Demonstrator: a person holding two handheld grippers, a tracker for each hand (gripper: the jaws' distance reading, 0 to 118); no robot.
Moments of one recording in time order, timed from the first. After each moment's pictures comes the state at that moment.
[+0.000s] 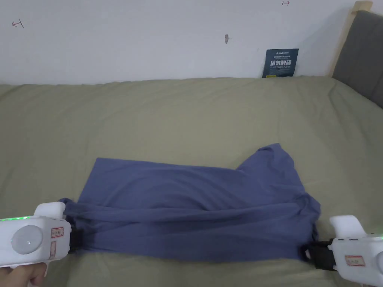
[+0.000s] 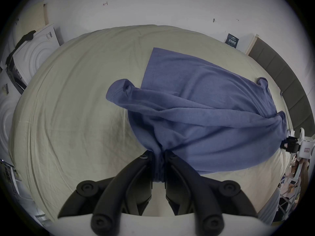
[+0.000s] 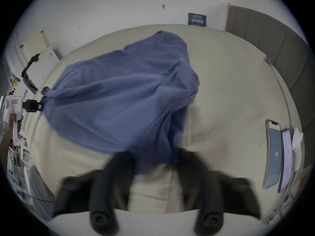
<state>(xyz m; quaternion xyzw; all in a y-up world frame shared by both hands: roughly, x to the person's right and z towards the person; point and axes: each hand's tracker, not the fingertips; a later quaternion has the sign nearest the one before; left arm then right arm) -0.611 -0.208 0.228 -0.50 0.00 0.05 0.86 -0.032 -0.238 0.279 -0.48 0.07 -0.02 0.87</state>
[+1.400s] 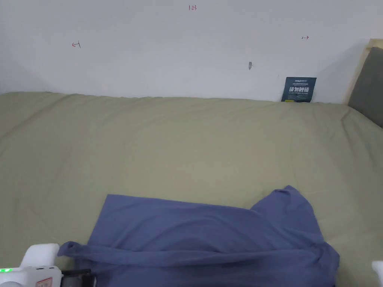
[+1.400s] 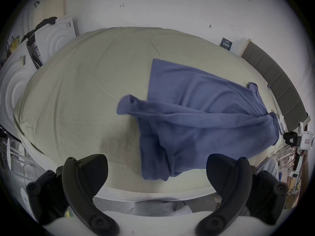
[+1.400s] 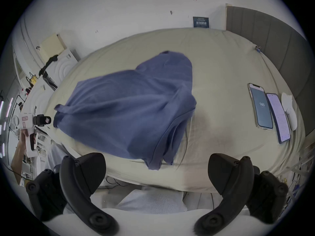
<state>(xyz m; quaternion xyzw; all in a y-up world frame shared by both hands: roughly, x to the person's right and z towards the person) -0.642 -0.174 0.438 -0.48 0.01 0.08 0.87 -0.019 -0.177 0.439 -0.47 0.10 -0.06 0.87</state>
